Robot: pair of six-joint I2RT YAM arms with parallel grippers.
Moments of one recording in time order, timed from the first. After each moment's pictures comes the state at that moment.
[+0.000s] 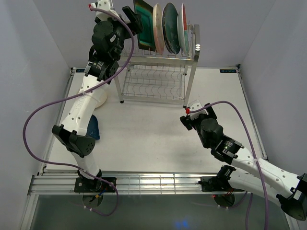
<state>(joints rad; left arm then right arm) -0.47 1.76 2.16 -0.13 -0.31 -0.32 0.88 0.79 0.59 0.00 0.65 -0.34</state>
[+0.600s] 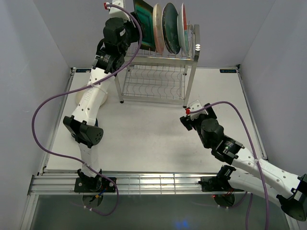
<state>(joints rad) -0.45 1.96 2.40 -0.39 -0.24 -0.32 0.88 0.78 0.59 -0.01 0.62 -0.35</state>
